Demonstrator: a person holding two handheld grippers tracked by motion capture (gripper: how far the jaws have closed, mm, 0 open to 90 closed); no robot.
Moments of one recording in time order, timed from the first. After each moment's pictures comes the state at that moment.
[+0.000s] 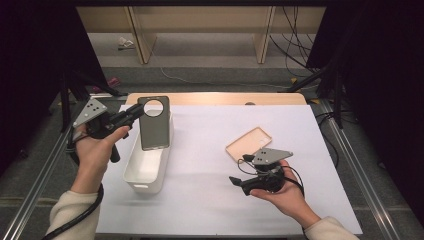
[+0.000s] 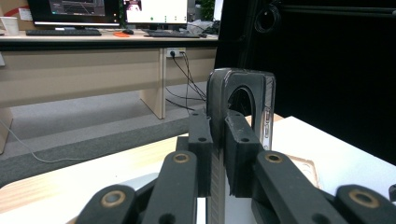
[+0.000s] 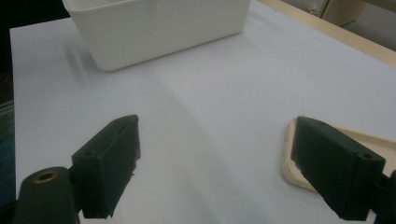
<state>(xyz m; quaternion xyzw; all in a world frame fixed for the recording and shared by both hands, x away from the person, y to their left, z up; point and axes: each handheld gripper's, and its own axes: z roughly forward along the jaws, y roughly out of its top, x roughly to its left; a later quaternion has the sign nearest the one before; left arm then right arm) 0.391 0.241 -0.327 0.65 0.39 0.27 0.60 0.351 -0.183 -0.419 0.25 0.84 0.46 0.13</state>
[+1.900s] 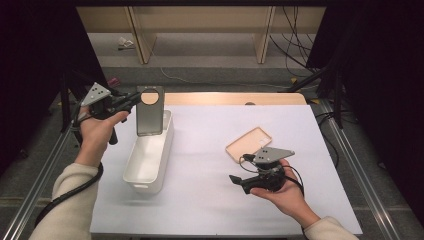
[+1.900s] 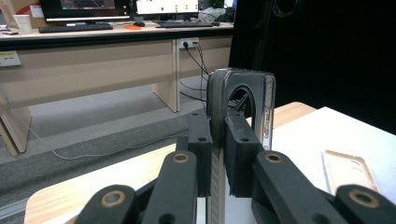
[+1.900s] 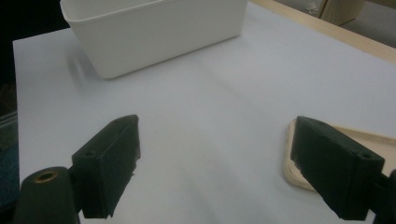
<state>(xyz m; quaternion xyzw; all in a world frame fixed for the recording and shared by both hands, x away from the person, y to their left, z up) 0.454 0.261 -0.338 0.66 0.39 0.29 0.57 0.352 -0.185 -0.419 0.26 0.83 0.47 0.13</state>
